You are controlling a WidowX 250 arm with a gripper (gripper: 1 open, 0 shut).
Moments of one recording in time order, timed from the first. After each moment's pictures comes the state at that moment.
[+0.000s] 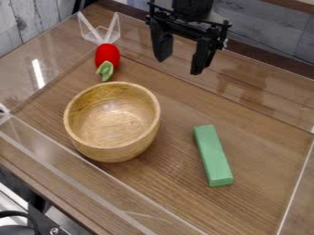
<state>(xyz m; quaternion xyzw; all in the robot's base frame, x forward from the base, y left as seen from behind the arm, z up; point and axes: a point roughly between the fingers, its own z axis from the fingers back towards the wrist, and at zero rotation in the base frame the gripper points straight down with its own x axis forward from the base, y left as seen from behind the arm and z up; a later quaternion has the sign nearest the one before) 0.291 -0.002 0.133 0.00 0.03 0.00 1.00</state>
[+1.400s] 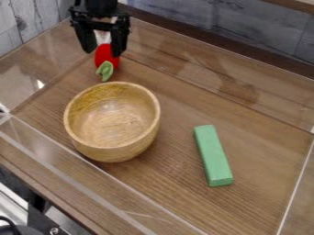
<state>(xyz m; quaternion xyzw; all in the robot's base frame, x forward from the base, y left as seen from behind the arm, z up) 0.316 0.155 0.077 -0.04 0.03 0.11 0.99</state>
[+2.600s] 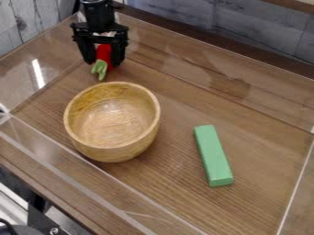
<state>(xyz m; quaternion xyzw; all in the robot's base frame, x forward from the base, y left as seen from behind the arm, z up) 0.337 0.176 0.041 -0.04 0.02 0.14 0.99</state>
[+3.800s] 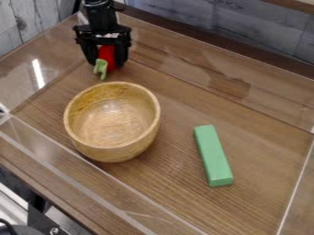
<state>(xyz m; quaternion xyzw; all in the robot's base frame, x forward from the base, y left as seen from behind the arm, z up) 0.344 0.175 0.038 -0.05 0.00 0.16 0.99</state>
